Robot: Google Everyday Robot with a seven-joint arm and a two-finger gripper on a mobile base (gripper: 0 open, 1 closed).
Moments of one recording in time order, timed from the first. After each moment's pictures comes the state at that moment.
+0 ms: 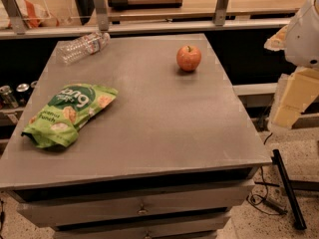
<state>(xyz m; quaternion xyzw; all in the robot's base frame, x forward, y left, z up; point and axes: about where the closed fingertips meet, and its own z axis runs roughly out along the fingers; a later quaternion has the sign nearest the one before) 0.438 -0.216 0.979 -0.60 0.78 -0.04 0.16</state>
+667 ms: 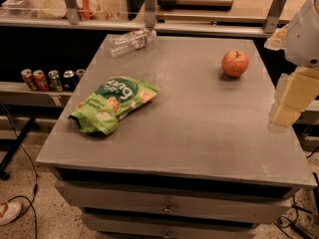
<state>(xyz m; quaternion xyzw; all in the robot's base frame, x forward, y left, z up) 0.438 -0.216 0.979 -0.60 0.78 -0.04 0.16</state>
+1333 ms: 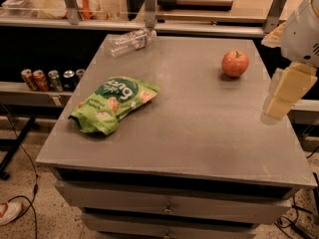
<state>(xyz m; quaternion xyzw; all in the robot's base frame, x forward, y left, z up) 0.459 -0.217 0.975 -0.59 0.78 -0.02 0.19</state>
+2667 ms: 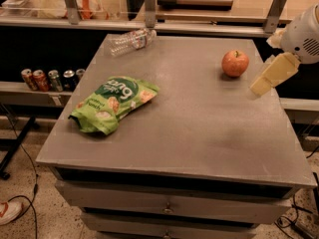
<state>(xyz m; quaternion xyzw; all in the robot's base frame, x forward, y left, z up) 0.535 -0.243 0.952 -0.47 0.83 0.07 0.29</state>
